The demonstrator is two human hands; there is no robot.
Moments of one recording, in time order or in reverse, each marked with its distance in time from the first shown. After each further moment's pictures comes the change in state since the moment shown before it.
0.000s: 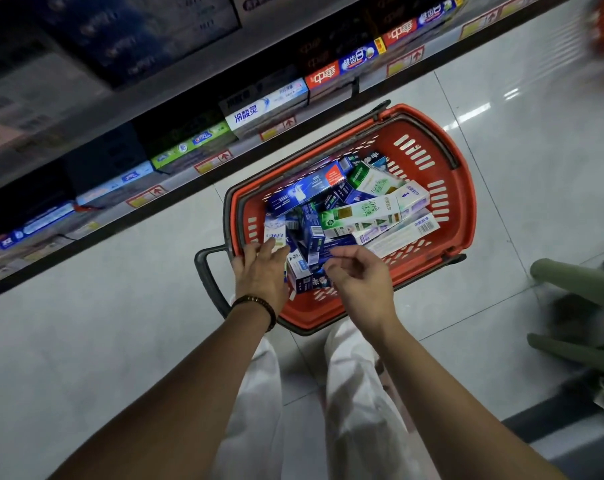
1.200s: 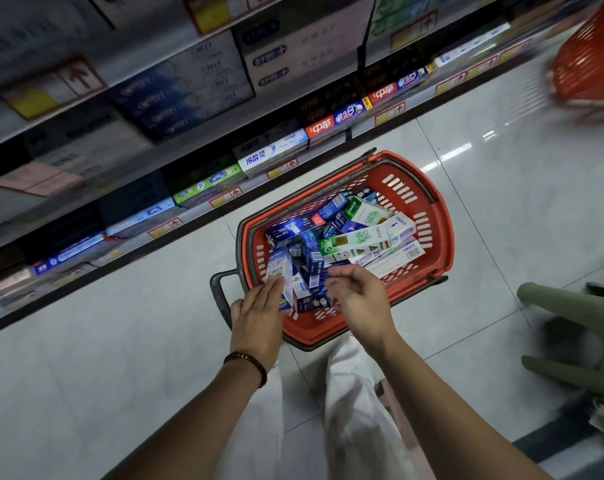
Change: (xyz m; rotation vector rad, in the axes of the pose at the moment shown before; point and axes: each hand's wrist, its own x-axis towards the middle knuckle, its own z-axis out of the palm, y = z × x) left_hand -0.068 -0.010 -0.019 -0.100 0.114 0.026; right_hand -0.028 -0.043 -0.004 -0.015 -0.049 0.044
